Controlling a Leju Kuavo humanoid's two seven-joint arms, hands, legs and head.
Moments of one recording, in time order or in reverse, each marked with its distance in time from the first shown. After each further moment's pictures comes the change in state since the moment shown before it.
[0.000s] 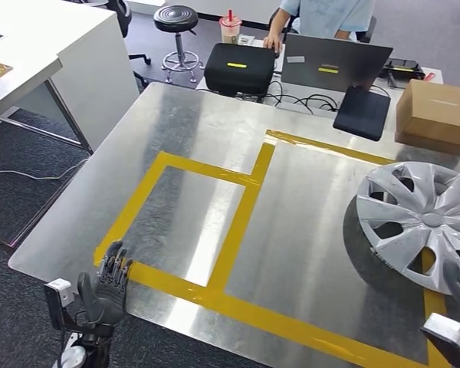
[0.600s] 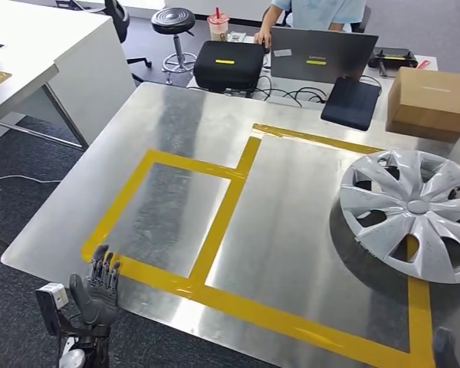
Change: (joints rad) left arm 0.015 -0.030 0.011 -0.010 0.037 0.098 -0.017; right arm 0.238 0.287 0.076 -0.063 -0.431 0.034 -0.209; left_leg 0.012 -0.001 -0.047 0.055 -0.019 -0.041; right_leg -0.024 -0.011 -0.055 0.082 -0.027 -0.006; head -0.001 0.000
